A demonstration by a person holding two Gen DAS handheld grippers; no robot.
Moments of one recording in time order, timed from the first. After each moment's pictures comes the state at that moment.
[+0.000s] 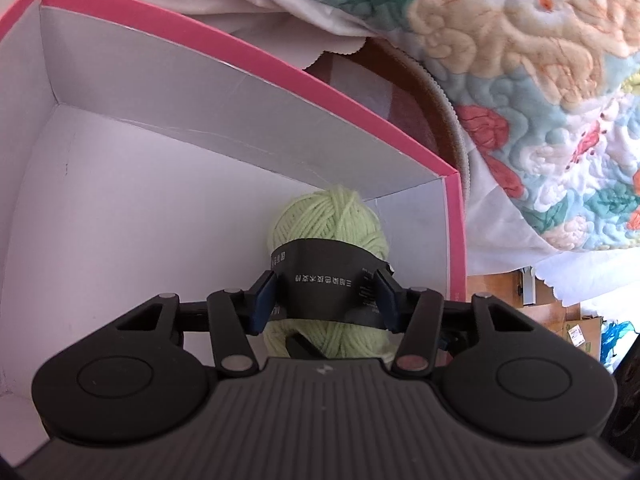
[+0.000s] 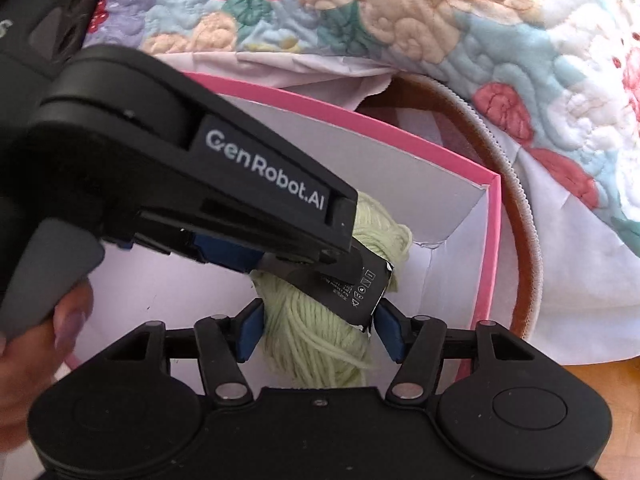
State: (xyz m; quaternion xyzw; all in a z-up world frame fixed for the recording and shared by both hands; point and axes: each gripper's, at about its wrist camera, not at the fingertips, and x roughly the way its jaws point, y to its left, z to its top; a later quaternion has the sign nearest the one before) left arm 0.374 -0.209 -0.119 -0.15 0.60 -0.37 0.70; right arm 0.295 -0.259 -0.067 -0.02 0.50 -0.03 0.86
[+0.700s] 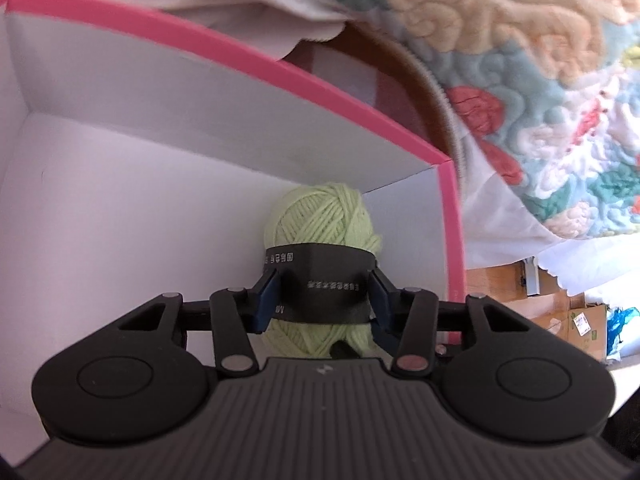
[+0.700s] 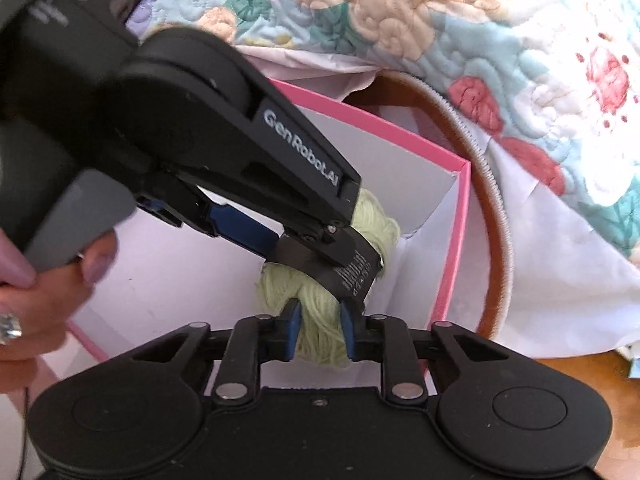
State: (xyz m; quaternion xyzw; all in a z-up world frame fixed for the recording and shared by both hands) left arm 0.372 -0.223 -0.122 -0.13 0.58 -0.40 0.70; right arm 0.272 -0.258 -0.070 -0.06 0.48 -0.06 0.87
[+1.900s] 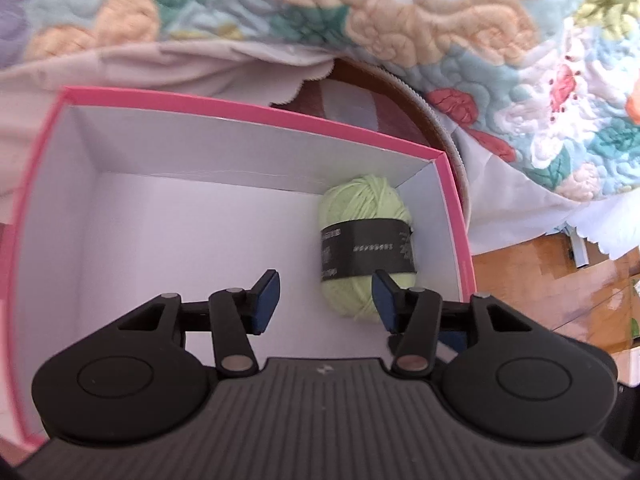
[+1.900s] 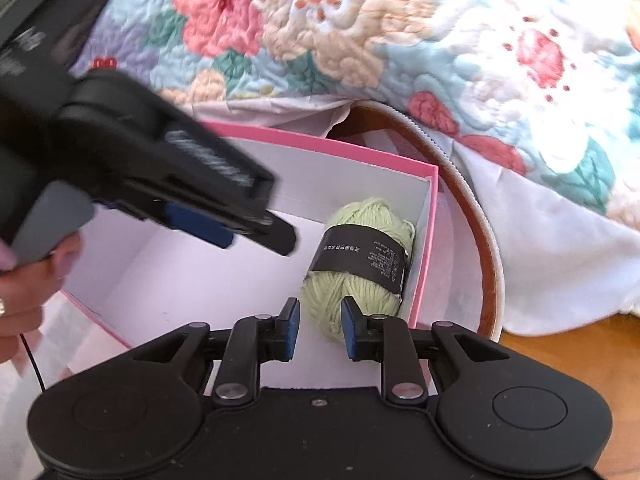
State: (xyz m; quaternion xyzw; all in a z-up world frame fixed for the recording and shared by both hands) left arm 0.358 -0.187 -0.063 -0.02 0.55 -0.36 0.76; right arm 0.242 -0.271 -0.057 0.03 0.43 -0.05 0.90
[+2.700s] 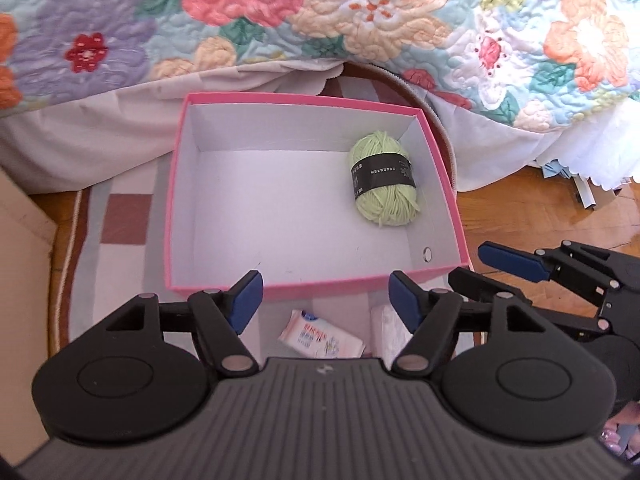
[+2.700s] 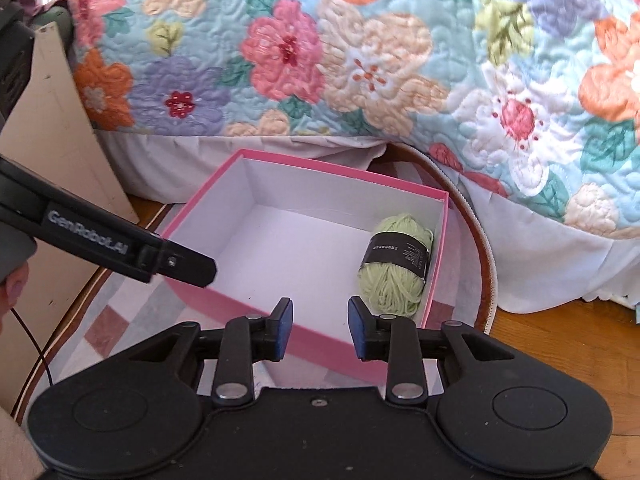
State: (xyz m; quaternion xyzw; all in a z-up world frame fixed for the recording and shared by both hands) left arm 0.263 -0.104 0.026 0.06 0.52 -0.34 0.78; right arm 0.162 -0.227 0.037 0.04 0.42 -0.02 0.91
